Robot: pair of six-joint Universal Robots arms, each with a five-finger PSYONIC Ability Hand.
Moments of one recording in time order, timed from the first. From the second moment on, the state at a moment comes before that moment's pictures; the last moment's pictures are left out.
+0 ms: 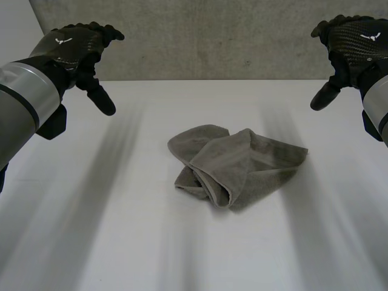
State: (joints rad) left arm 4.33 -1.71 -1.24 2.92 -1.53 3.21; right arm 1.93 -1.50 1.38 0.07 1.63 2.93; left_hand 0.17 0.17 0.17 0.17 0.03; right_hand 0.23 0.26 0.25 0.27 0.06
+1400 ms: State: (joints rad) left arm 4.27 -1.99 -1.40 3.32 -1.45 3.18; right arm 2.10 -1.34 1.16 0.25 1.38 2.65; left_hand 0.17 0.17 0.17 0.17 0.03; right_hand 1.29 1.31 1.32 1.34 1.12
